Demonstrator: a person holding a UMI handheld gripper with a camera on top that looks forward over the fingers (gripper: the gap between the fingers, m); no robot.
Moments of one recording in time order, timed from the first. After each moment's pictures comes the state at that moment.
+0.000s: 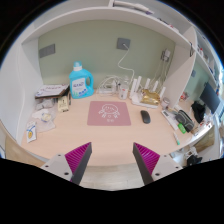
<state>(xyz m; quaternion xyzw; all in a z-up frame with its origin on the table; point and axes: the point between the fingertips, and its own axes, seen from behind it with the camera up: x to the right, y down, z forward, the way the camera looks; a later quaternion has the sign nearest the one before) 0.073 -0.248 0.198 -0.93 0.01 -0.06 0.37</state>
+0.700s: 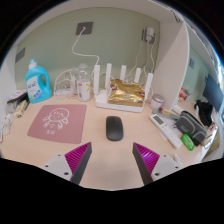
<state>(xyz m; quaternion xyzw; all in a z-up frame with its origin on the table) 0.321 -0.077 0.038 -0.90 0.03 -0.07 0.43</state>
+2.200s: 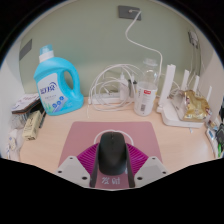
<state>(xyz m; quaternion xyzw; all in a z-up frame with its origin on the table) 0.103 0.081 -0.004 -0.91 0.00 0.01 0.42</state>
